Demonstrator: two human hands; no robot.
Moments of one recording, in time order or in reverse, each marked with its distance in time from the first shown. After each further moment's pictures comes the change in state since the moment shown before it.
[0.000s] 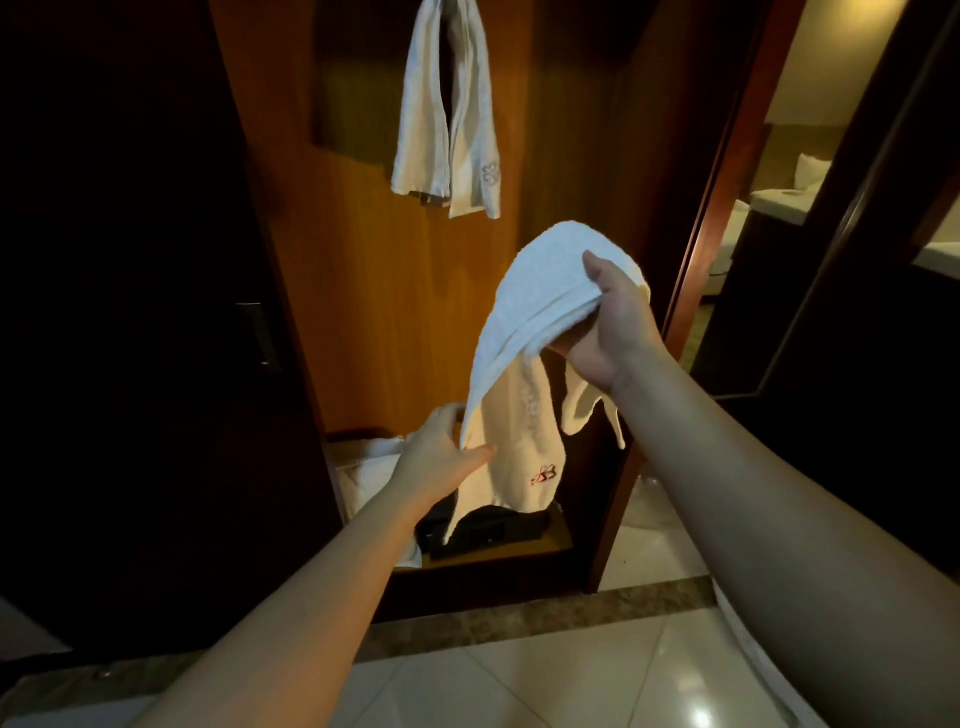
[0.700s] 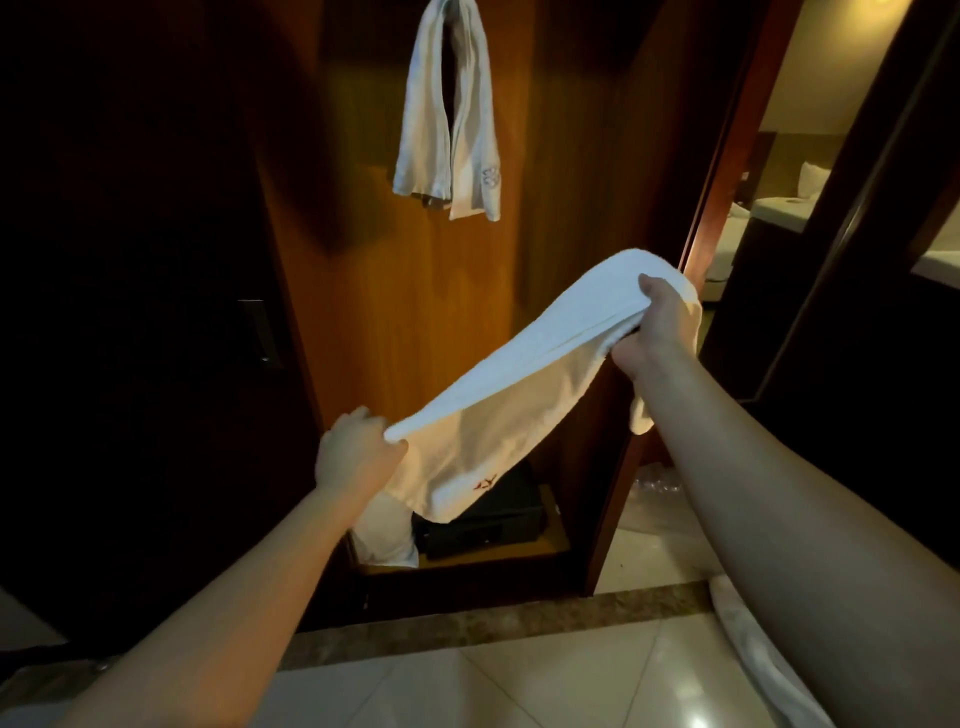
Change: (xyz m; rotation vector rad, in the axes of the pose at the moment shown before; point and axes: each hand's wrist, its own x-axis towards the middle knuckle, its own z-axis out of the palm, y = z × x) left_hand -0.008 -0.043 -0.050 0.565 0.263 0.012; right_hand 0.016 -0.026 -0.038 0.091 0.336 -0.102
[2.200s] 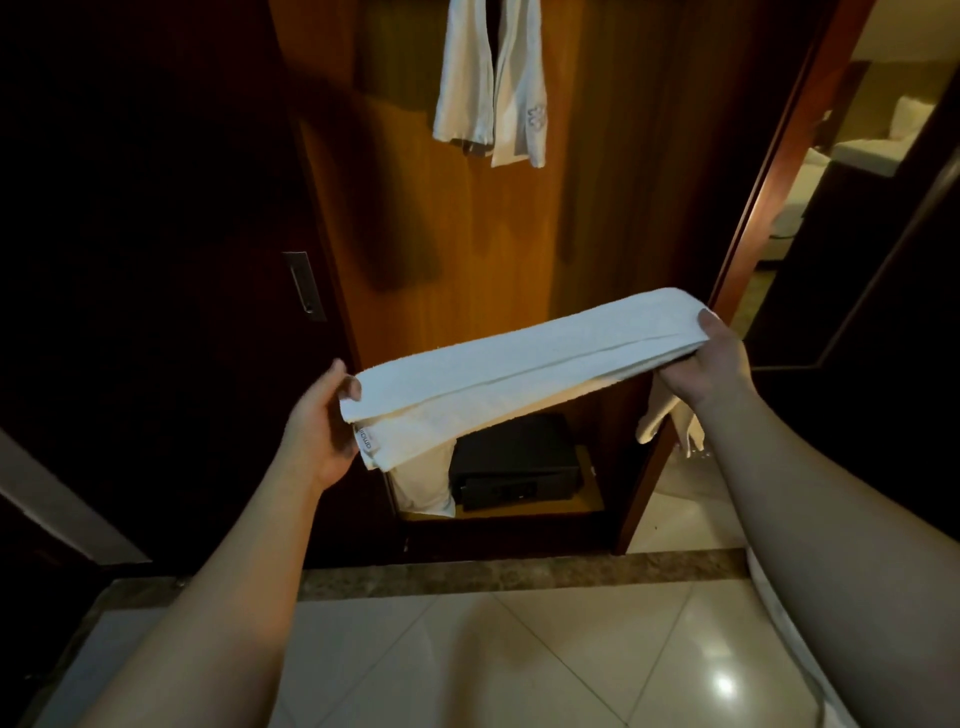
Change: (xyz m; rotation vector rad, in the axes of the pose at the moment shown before) left_hand -0.037 -0.063 -0.025 -1.589 -0.171 -0.419; right_hand 0.041 0.042 -0.078 0.059 -0.023 0.174
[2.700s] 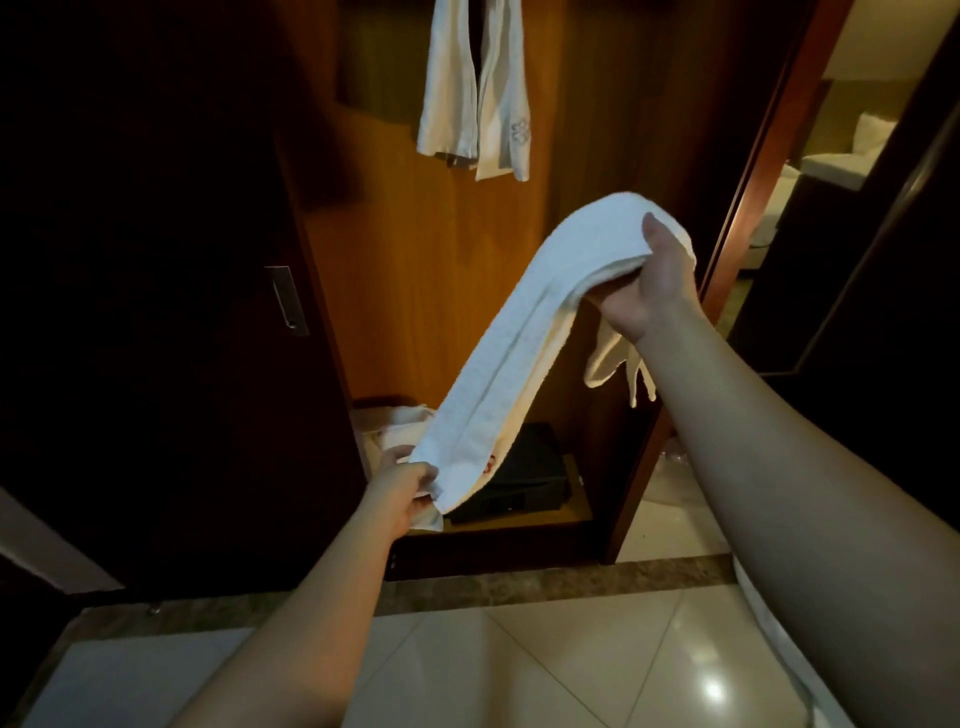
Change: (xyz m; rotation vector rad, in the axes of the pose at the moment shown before) left_hand 0.031 -0.091 0.048 0.284 0.235 -0.386; right_hand -0.035 -0.002 0.106 0.004 -0.247 -0.042
